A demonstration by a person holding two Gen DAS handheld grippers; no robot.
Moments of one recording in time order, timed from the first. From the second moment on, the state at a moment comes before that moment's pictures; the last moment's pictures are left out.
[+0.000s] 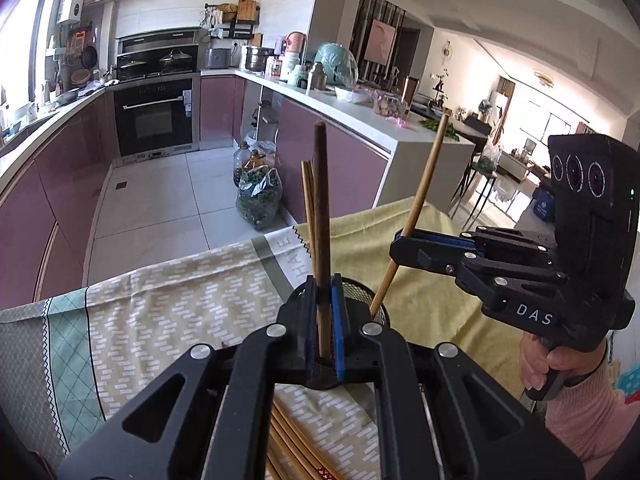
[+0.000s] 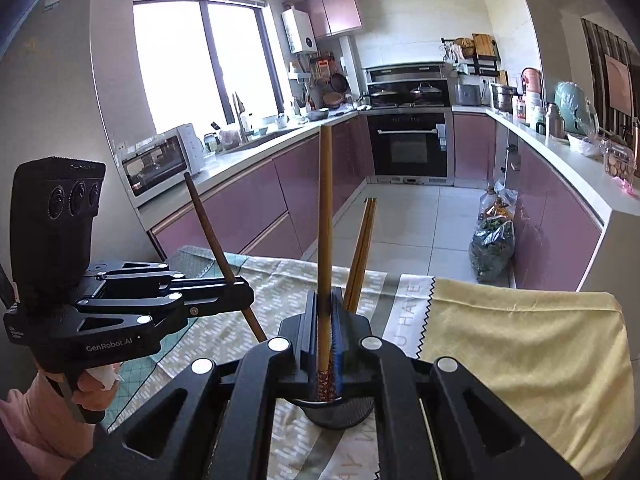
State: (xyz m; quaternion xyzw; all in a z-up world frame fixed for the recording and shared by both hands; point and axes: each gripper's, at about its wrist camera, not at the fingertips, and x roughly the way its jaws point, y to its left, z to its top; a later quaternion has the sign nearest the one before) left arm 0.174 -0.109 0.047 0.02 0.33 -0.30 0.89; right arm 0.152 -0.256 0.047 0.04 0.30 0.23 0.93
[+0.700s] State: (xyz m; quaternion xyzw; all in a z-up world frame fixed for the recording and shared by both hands) left arm 0.209 -0.110 0.018 0.01 0.37 -0.26 0.89; right arm 0.177 -0.248 0.020 0.06 0.34 0.21 0.91
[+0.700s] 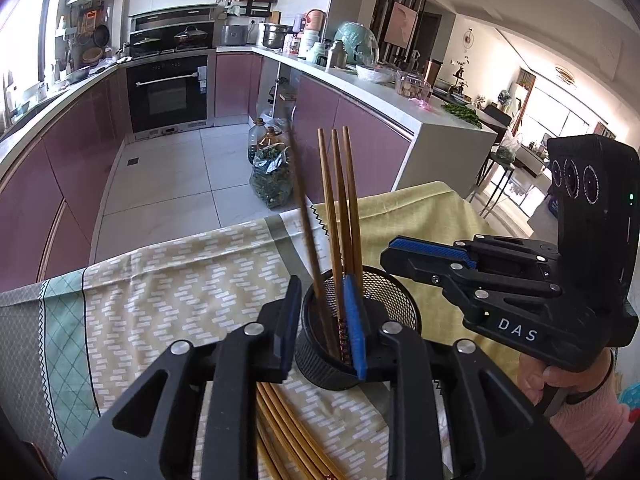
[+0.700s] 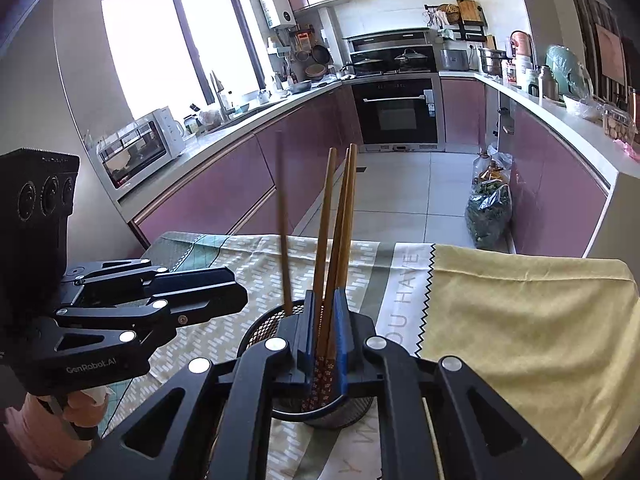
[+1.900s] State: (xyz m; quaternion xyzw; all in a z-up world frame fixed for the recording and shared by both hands) left arm 0.124 -0.032 -0.106 0.03 0.44 -0.19 0.88; right arm 0.092 -0.174 -0.071 0.02 0.43 0.27 0.86
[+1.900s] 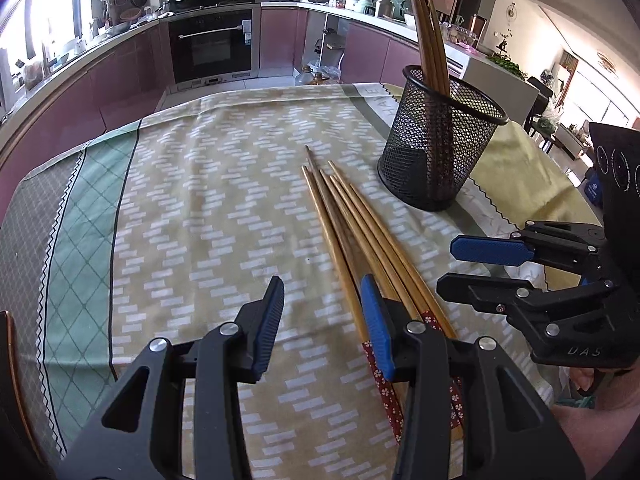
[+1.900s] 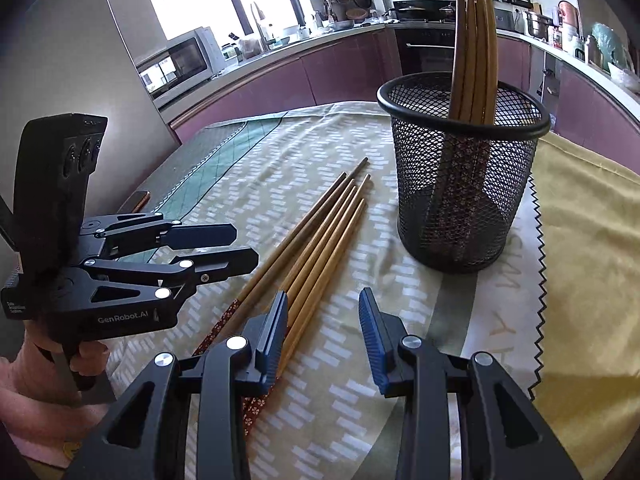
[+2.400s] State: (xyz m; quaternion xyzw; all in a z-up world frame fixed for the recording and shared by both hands) left arm 0.128 -0.041 -0.114 0.05 0.45 -0.17 0.88; right arm 0.094 -0.162 -0.080 -0.01 0.44 0.25 0.86
